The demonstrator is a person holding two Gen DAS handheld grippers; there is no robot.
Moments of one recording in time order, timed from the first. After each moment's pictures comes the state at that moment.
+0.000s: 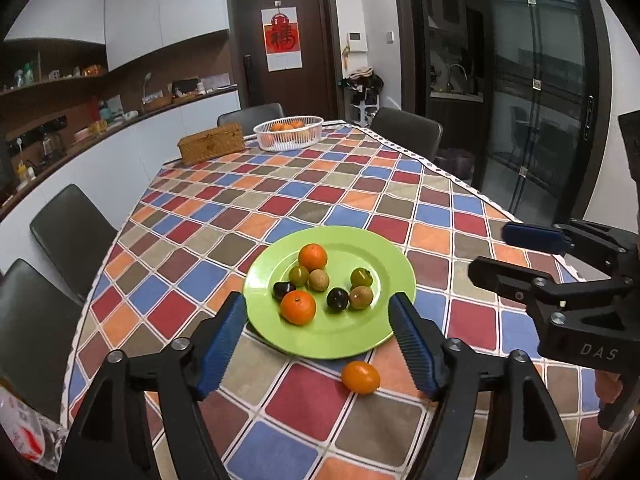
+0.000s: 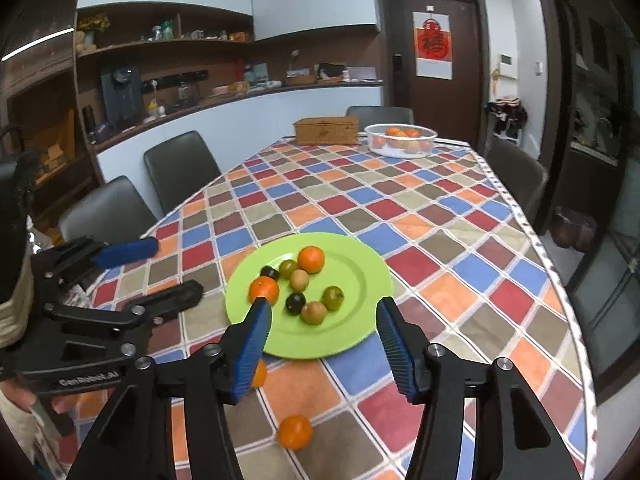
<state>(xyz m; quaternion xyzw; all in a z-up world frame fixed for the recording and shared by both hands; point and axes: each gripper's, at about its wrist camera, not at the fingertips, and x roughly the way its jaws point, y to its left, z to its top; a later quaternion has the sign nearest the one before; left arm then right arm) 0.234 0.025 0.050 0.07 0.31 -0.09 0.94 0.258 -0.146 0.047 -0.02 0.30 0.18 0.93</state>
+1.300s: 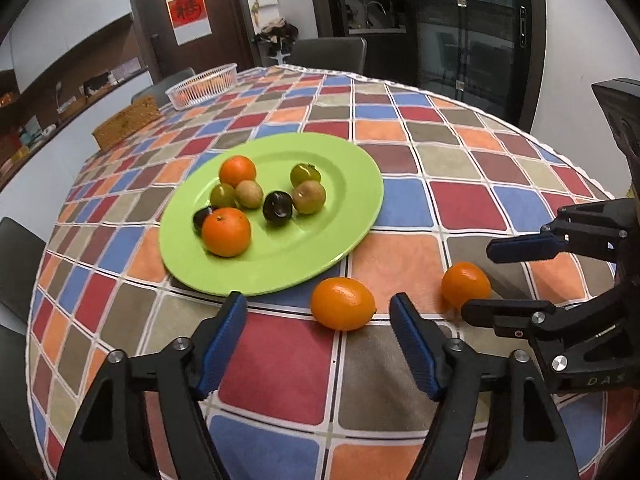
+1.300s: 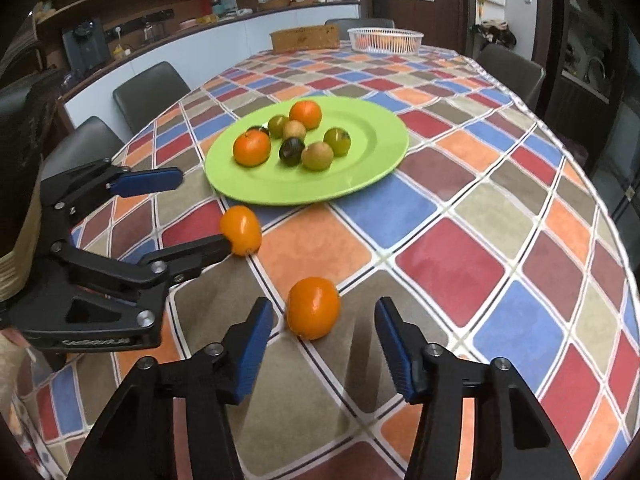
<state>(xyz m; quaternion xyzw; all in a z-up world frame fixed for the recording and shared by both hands) 0.255 0.012 -0.054 0.16 0.38 -0.22 0.88 0.235 -0.126 -0.062 -0.01 0.44 0.15 0.88</state>
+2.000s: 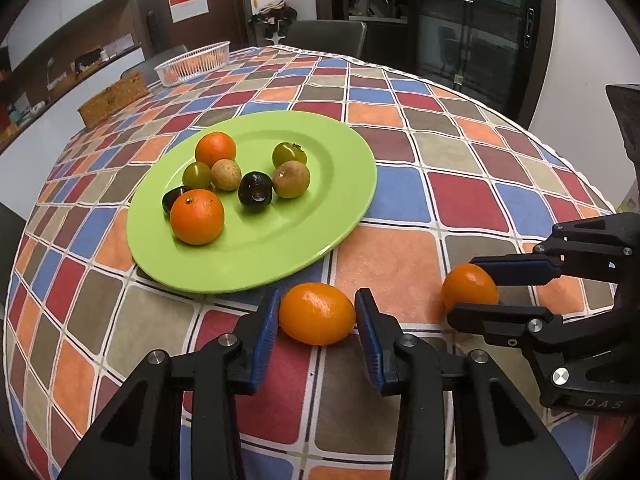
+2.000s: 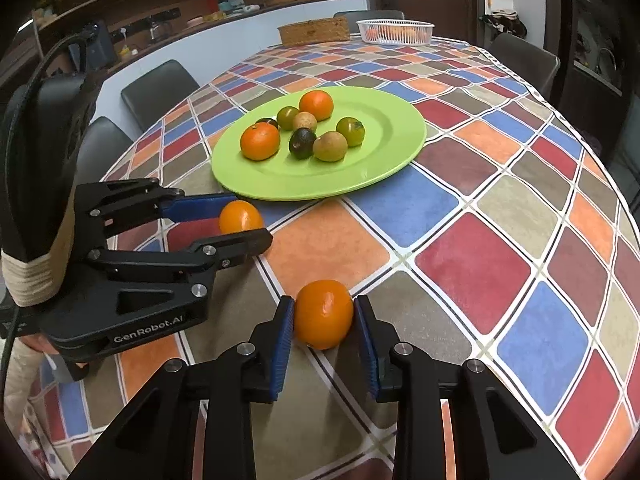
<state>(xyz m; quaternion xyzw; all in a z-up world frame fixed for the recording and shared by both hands) 0.269 0.003 -0.068 0.14 0.42 -0.23 0.87 0.244 -0.123 -0.069 0.00 0.45 0.17 0.88</state>
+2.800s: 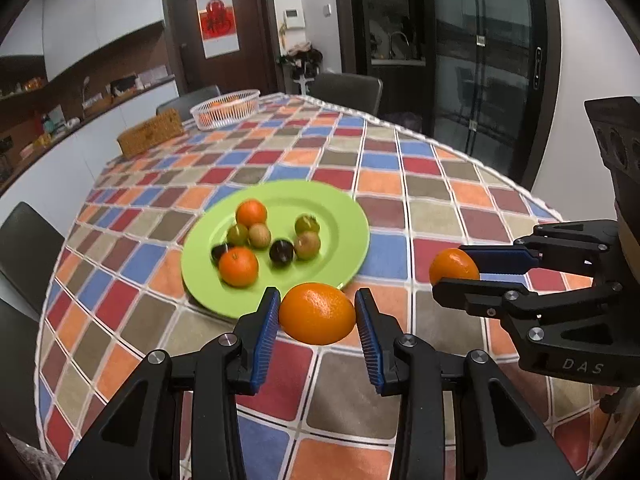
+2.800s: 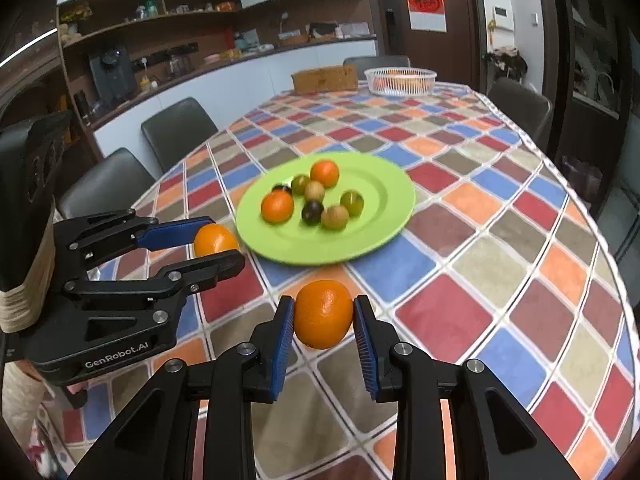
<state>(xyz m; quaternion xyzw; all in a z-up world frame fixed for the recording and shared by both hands) 0.229 0.005 0.003 0.12 0.34 -0.19 0.91 0.231 -0.139 -0.014 0.01 0.37 0.19 0.91</state>
